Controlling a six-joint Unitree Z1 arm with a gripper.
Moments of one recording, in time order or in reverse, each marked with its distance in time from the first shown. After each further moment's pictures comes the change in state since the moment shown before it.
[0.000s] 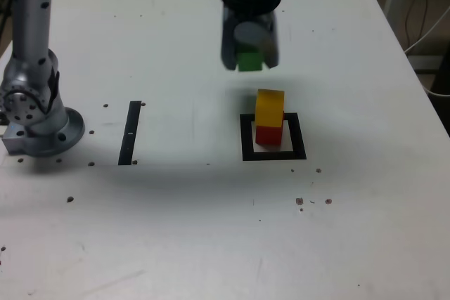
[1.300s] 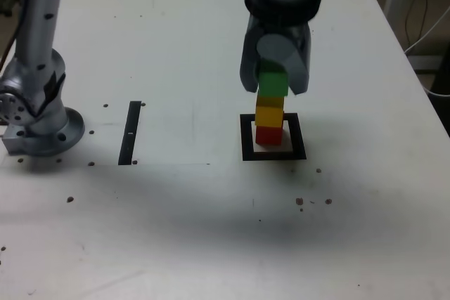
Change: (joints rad) arm -0.217 0.102 -0.264 0.239 -0.085 -0.111
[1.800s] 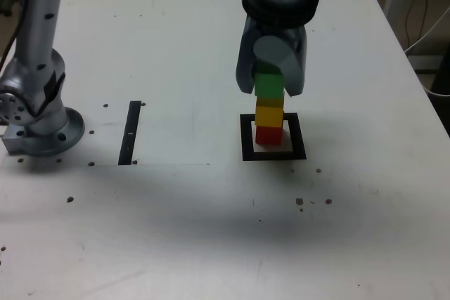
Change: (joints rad) arm 0.001 -0.001 0.014 0.010 -0.005 0.001
